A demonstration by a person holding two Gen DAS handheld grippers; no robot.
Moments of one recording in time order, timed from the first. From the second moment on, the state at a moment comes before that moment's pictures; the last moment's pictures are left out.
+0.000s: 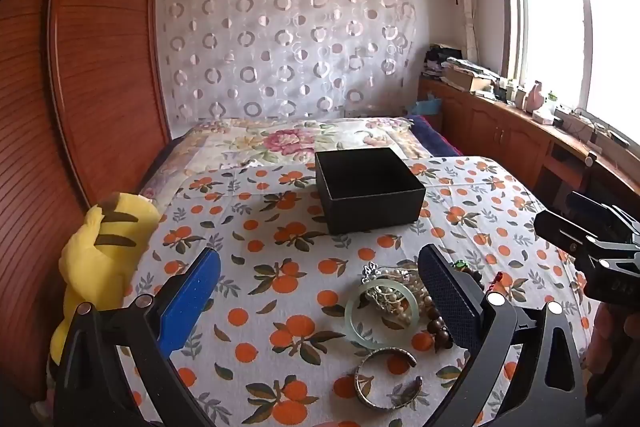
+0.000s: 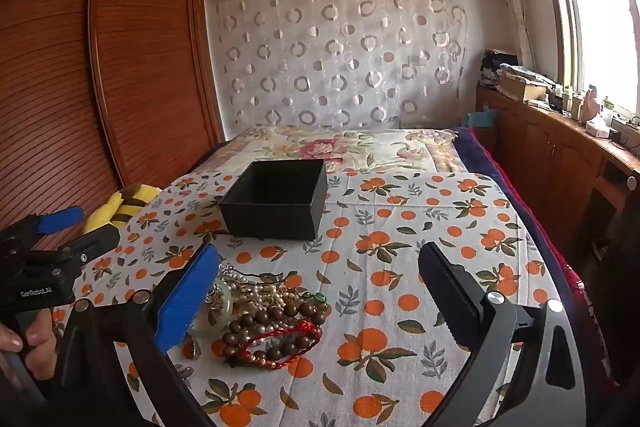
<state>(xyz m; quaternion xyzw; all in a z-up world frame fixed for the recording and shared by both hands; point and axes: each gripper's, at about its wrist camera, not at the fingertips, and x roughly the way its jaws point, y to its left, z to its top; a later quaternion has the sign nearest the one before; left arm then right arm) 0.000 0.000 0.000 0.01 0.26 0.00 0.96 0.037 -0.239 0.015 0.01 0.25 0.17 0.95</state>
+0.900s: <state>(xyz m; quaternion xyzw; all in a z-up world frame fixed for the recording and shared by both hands) -0.004 -0.003 0.008 0.00 0.25 0.00 0.97 0.034 -0.239 0.018 0.01 0.25 0.17 0.95</state>
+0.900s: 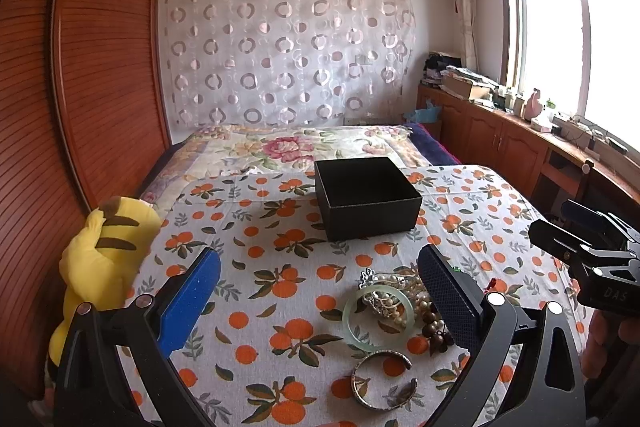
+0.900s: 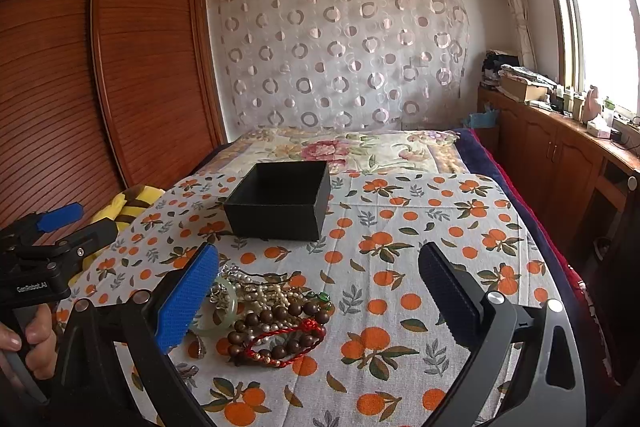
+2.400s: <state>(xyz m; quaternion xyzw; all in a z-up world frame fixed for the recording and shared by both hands) -0.006 -0.002 0.006 0.00 0.25 0.00 0.97 0.031 -0.231 0.020 0.01 0.24 0.17 0.95</state>
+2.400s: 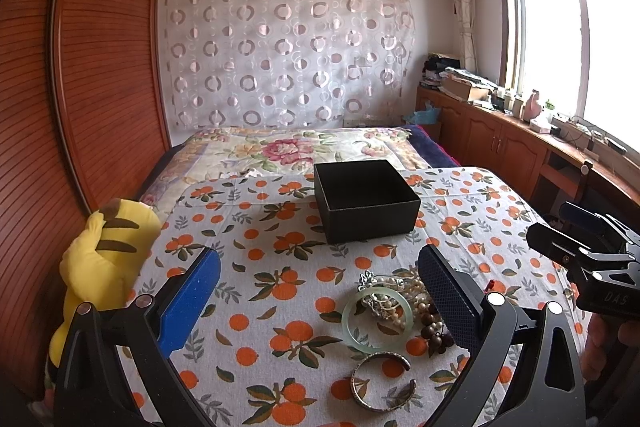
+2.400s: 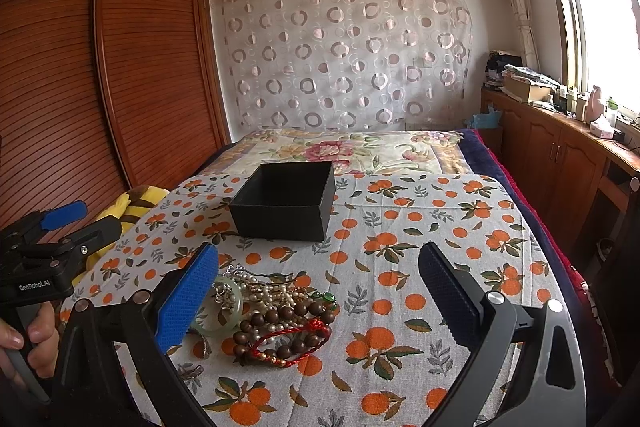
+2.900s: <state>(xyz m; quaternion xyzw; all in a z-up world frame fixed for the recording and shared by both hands) -0.006 -0.002 0.006 0.00 0.25 0.00 0.97 0.031 -0.234 0.019 0.01 0.24 0.17 0.95</state>
